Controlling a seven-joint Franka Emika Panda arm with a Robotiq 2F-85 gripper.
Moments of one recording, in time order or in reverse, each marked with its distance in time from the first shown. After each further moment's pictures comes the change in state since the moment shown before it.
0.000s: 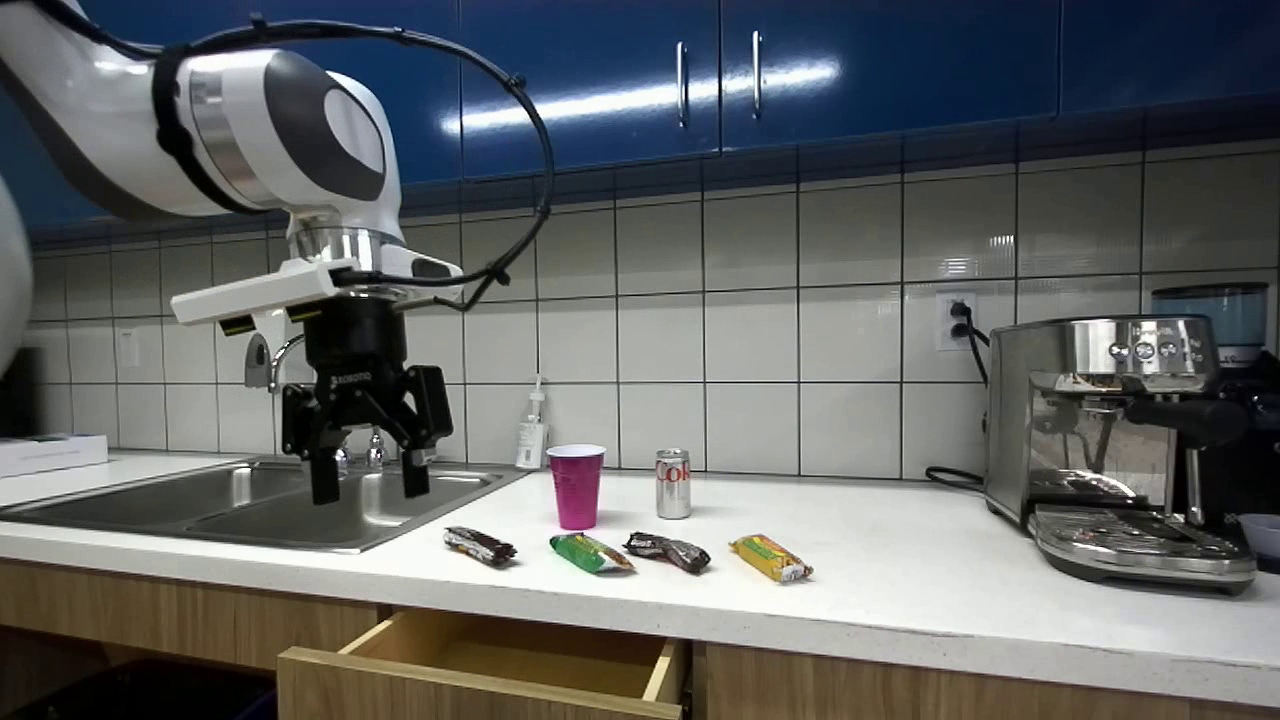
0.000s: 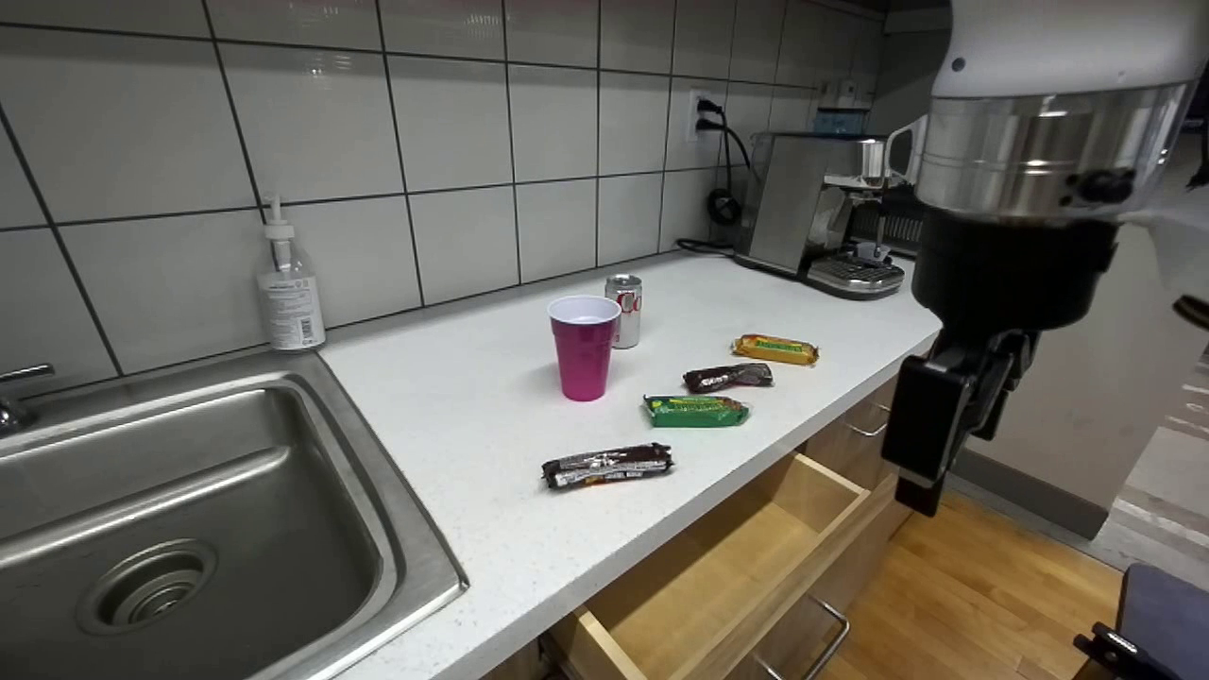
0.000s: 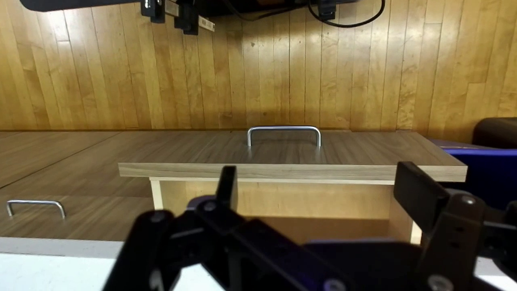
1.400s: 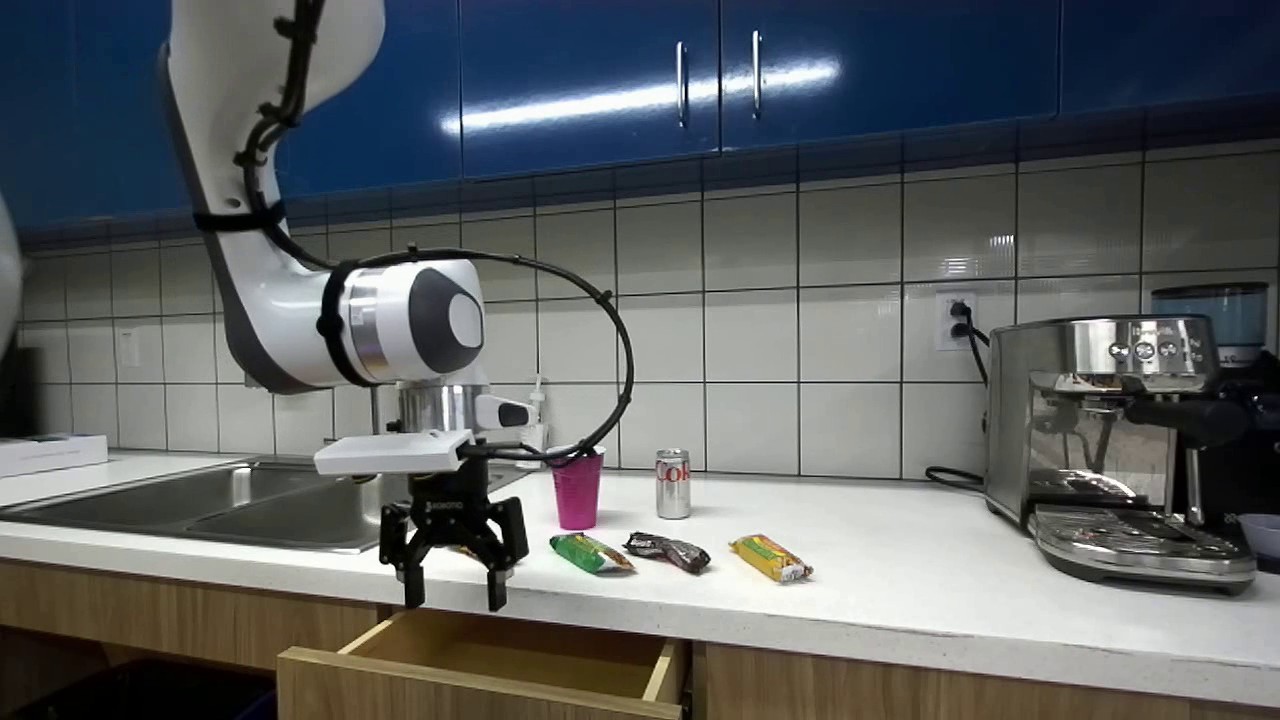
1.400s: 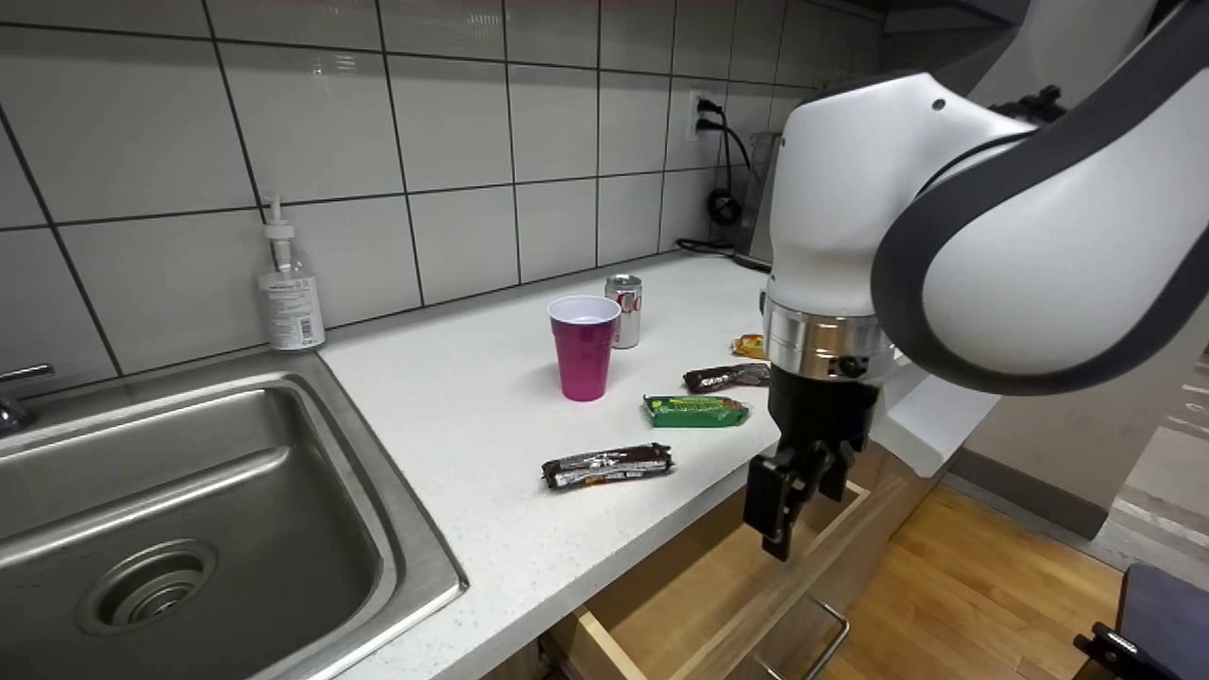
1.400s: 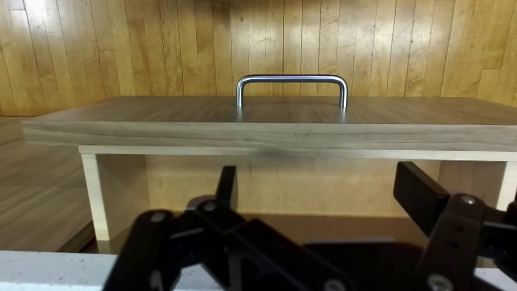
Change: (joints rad) arm -0.026 0.536 -0.097 0.152 -0.089 0.383 -0.044
